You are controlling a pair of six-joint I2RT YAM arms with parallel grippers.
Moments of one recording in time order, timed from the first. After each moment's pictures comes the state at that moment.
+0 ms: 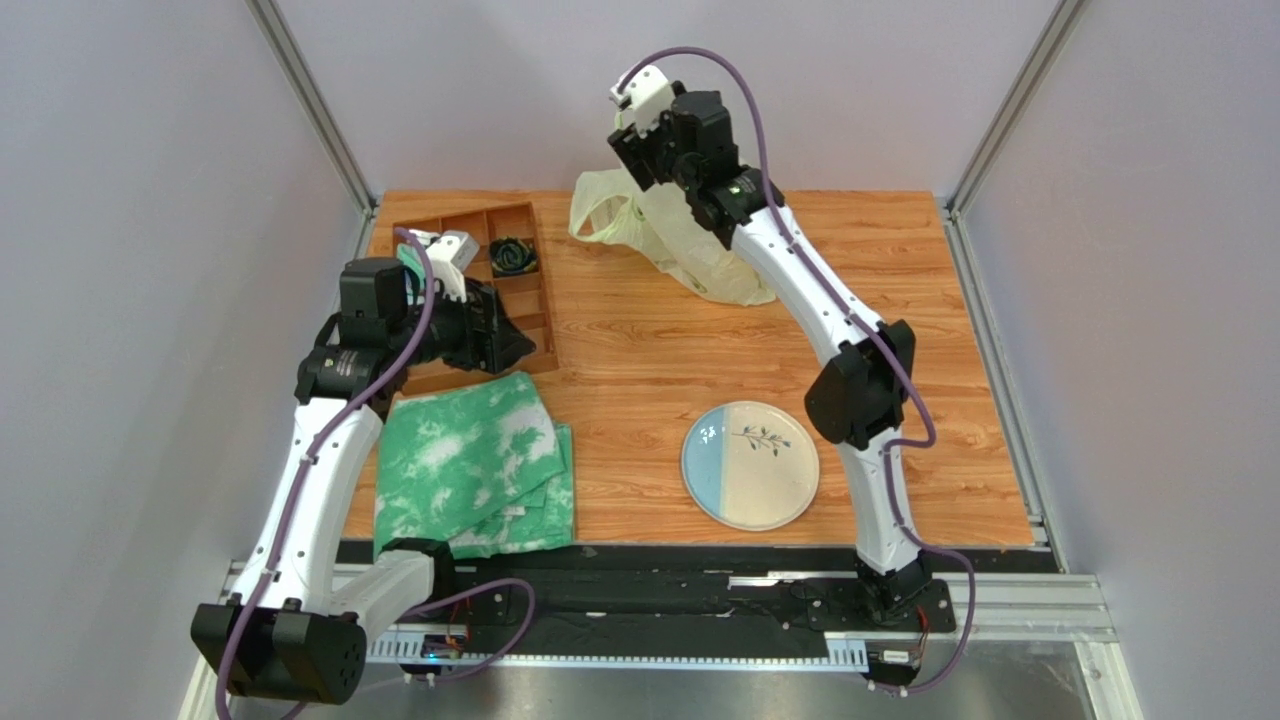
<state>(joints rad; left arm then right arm) -0.07 1.02 1.09 -0.67 0.58 -0.08 0.54 2.18 2.32 -0.34 0.09 -0.39</state>
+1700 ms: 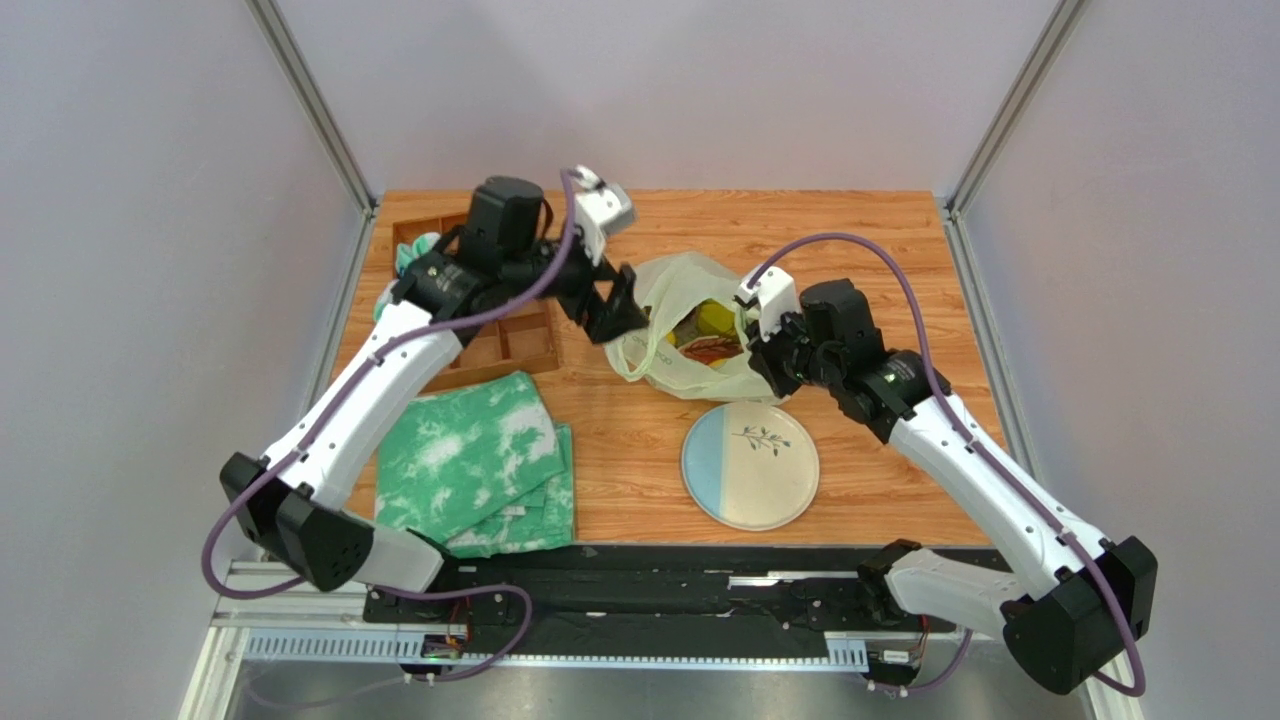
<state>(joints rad) -0.49 1.45 1.59 -0.65 0.57 0.15 0.53 1.11 1.01 -0.54 -0.14 -0.19</state>
